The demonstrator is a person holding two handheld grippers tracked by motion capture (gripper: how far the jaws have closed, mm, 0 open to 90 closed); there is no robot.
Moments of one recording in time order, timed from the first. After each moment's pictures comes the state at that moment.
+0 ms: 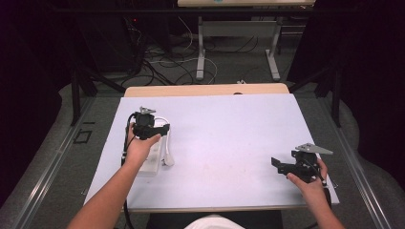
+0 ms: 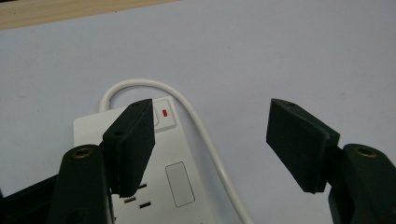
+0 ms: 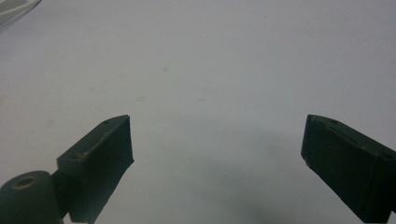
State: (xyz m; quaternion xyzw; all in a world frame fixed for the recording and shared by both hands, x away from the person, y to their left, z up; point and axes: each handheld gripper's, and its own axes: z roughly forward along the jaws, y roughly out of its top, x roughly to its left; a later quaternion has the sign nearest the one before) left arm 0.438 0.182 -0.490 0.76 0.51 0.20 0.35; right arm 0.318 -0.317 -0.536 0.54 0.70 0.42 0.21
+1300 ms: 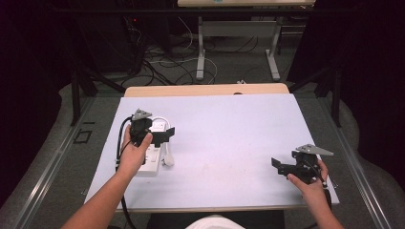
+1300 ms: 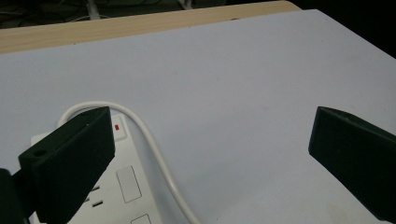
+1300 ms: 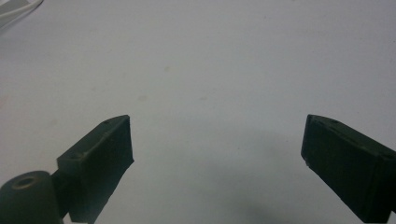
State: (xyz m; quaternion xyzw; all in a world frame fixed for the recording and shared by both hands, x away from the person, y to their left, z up) left arm 0.400 0.184 -0.468 0.75 0.47 0.17 0.44; right arm 0.314 -0.315 -0.535 0.54 0.70 0.42 0.22
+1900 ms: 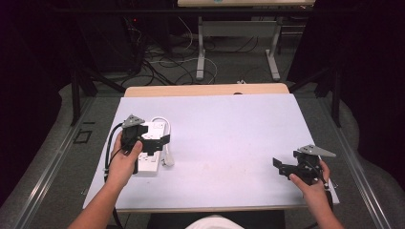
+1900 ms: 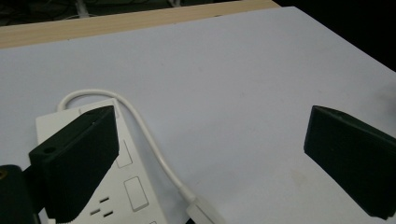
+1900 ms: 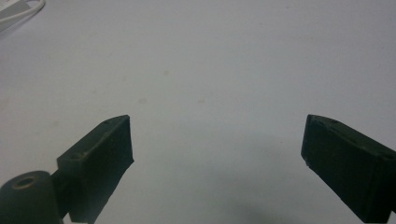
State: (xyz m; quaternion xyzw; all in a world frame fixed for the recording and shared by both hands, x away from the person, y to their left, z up) left arm 0.363 0.198 -0.450 0.75 0.46 0.15 0.45; right arm 0.310 -0.318 -0.532 0.53 0.70 0.42 0.23
